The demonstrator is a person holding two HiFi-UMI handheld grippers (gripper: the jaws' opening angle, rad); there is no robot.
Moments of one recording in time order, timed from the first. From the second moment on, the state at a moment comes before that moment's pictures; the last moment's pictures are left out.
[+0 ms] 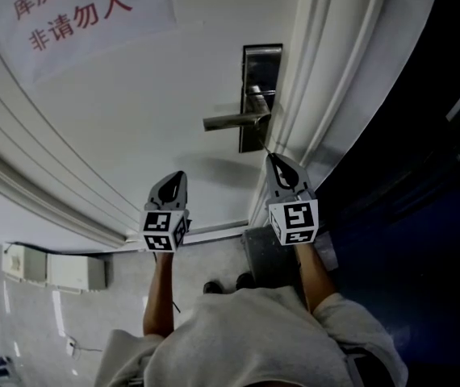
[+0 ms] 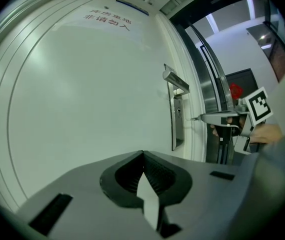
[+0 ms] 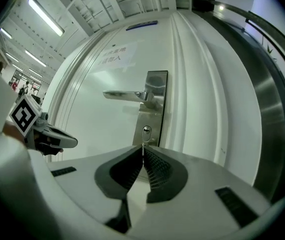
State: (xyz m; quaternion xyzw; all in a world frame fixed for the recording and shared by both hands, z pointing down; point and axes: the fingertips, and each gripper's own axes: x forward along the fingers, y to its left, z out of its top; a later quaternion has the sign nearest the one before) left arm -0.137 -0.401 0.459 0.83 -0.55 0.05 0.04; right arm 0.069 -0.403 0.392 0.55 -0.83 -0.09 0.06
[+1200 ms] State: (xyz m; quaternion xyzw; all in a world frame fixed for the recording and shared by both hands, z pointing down) left arm -0.140 -0.405 0.457 0.84 -0.54 0.05 0.03; right arm 0.050 -0.413 0.371 0.49 -0.69 -0.44 0.31
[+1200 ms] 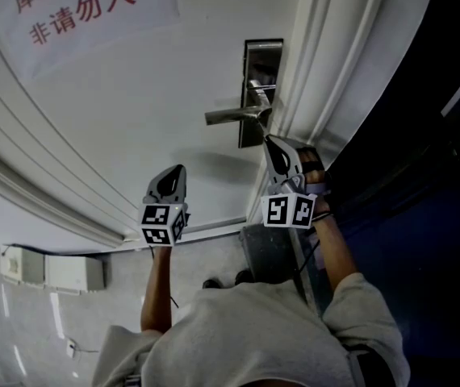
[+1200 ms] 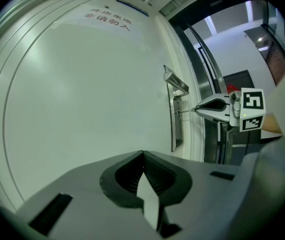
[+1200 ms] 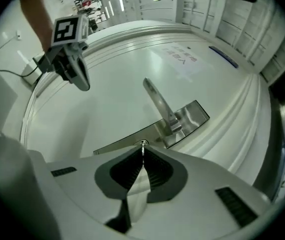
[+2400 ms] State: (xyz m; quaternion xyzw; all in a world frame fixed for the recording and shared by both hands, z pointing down) left arm -0.145 -0.412 0.464 0.84 -0.53 0.05 0.04; right arm 0.040 -0.424 0.379 0.46 -0.60 -0.52 0.39
